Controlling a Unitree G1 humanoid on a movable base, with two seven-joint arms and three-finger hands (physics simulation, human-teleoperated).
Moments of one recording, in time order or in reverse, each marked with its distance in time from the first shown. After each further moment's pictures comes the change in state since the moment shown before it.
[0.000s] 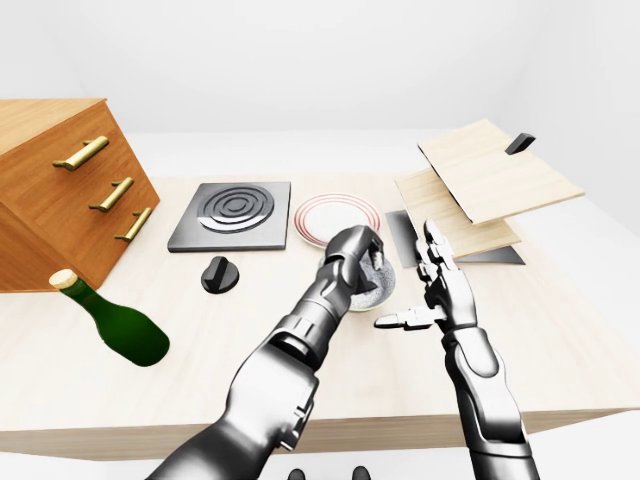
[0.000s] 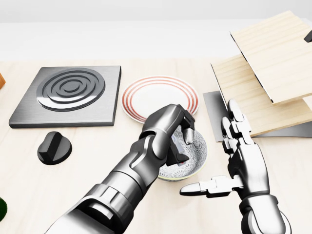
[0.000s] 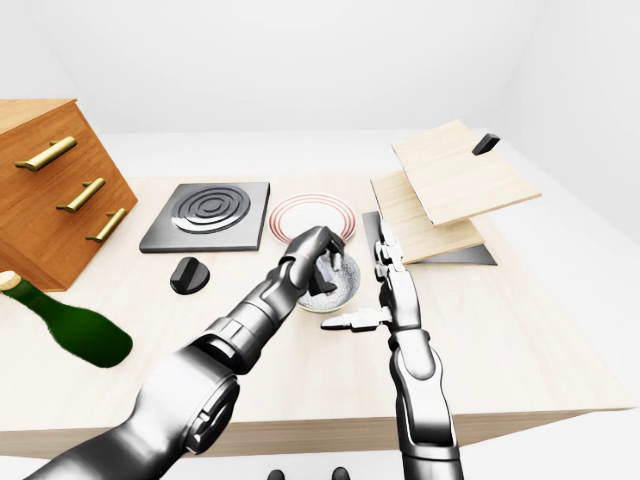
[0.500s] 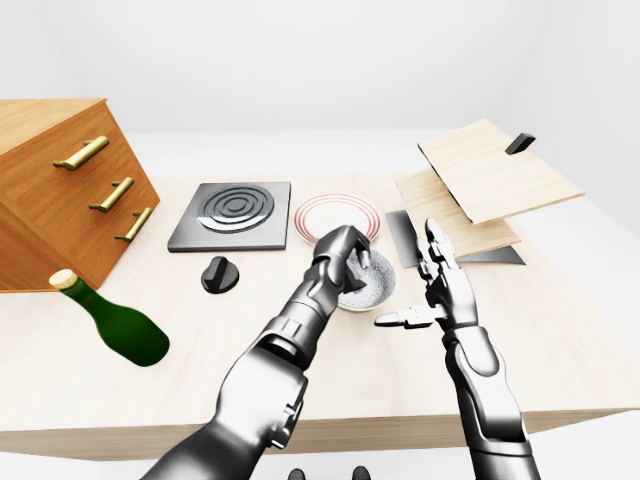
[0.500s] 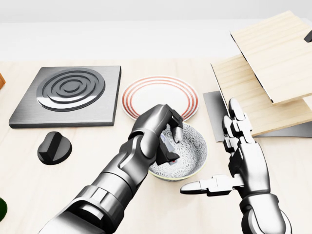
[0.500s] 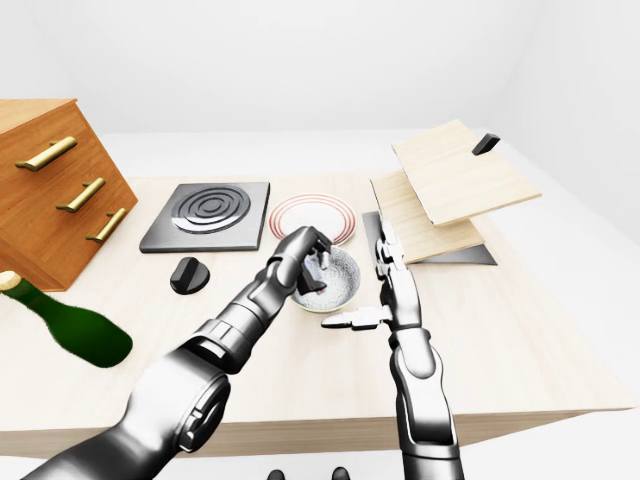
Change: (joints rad) left arm 0.042 0.050 0.009 -0.038 -0.037 0.000 -0.009; right arm -0.007 -0.002 -0.003 -0.001 -0.005 0.000 -0.007
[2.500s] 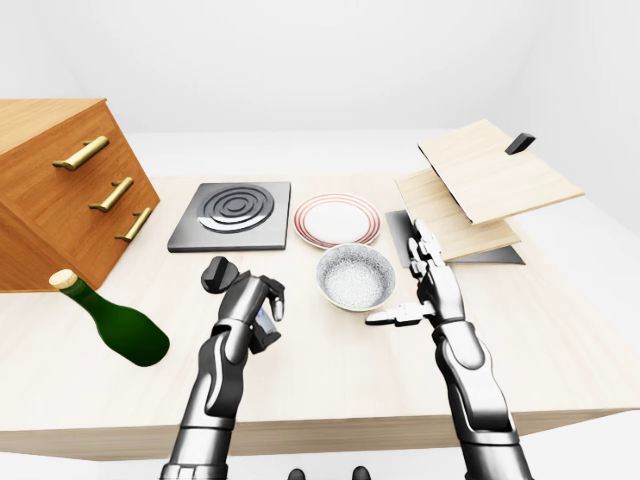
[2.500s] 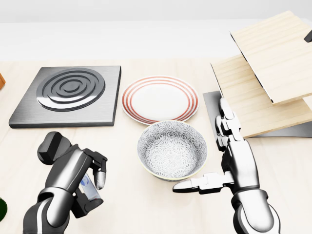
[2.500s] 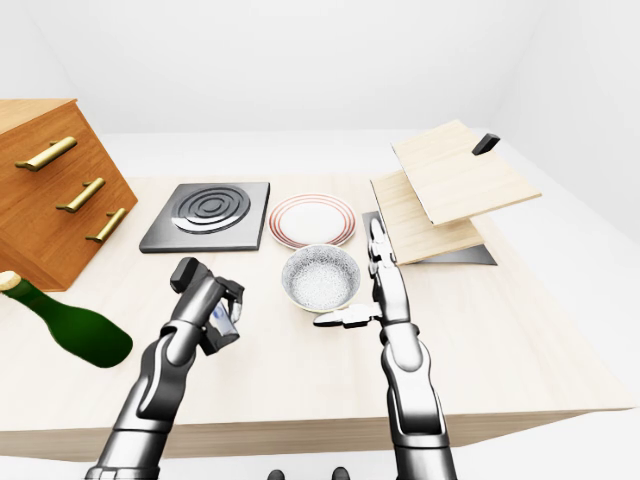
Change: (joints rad) left arm 0.866 0.283 0.082 -1.093 0.199 0.000 -0.301; right arm -0.037 0.009 0.038 0.054 -0.066 0.000 -0.023
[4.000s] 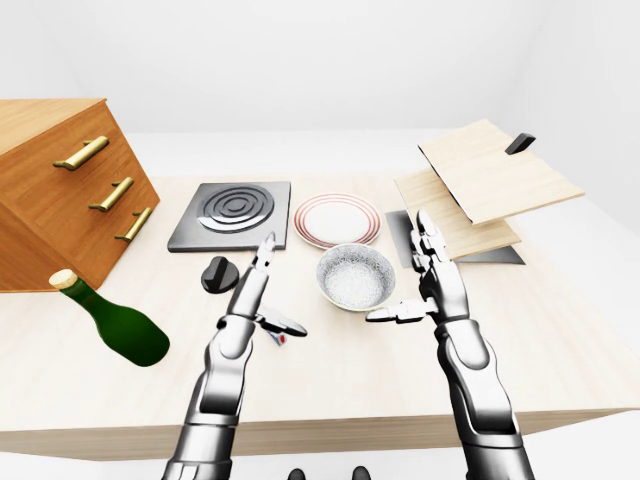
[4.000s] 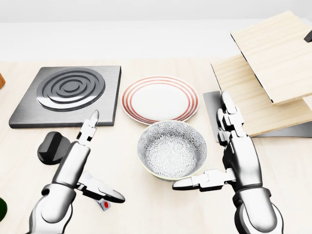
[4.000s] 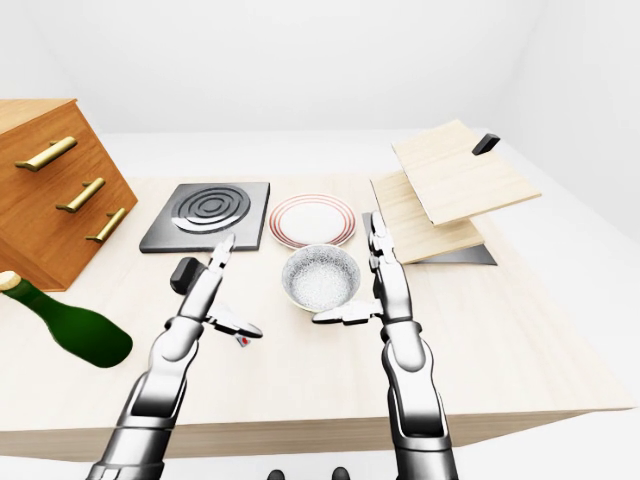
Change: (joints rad) left arm -0.021 -0.018 0.000 -0.044 -0.419 0.000 0.041; right arm 0.001 0.001 0.003 -0.059 -0.006 0.000 0.001
